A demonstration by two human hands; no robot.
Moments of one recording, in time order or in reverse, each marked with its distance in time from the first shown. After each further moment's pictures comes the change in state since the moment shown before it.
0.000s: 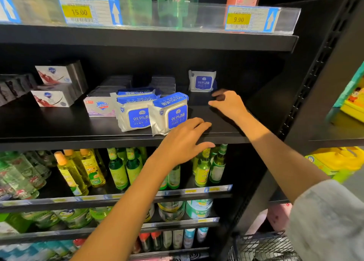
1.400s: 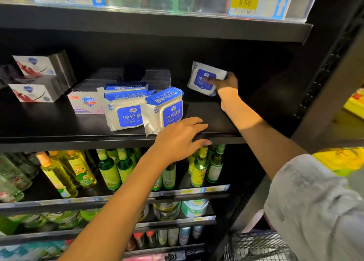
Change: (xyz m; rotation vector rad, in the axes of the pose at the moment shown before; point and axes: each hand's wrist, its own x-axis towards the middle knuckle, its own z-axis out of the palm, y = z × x) left_hand 0.017 -0.012 0.007 -0.001 -0.155 -0.094; right_hand 0.076 -0.004 0.024 0.644 0.244 0.316
